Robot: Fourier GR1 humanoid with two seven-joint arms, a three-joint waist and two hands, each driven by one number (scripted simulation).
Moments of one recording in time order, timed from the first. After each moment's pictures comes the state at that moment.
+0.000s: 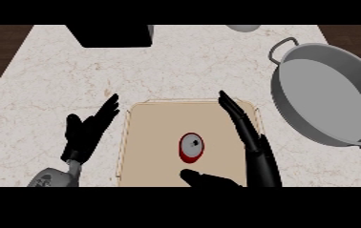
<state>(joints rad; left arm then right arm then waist) -0.10 0.38 -0.33 -1.36 0.31 0.08 0.09 -0.10 -0.22 0.67 -1.96 0.48 -0.60 0.32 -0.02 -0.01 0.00</state>
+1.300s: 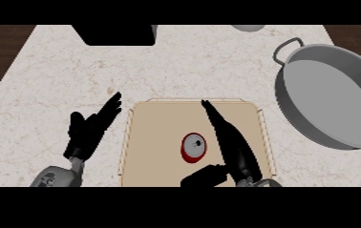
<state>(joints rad) -0.11 0.32 -0.27 -1.36 0.23 0.01 0.11 -0.16 -0.11 0.59 -1.75 0.40 -0.14 0.75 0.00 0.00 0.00</state>
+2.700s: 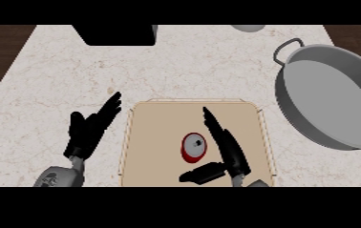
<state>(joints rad) -0.09 0.23 -0.15 -1.35 0.11 -0.09 0.13 -0.07 0.00 0.45 -1.32 0.00 -0.17 0.07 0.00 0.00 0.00</state>
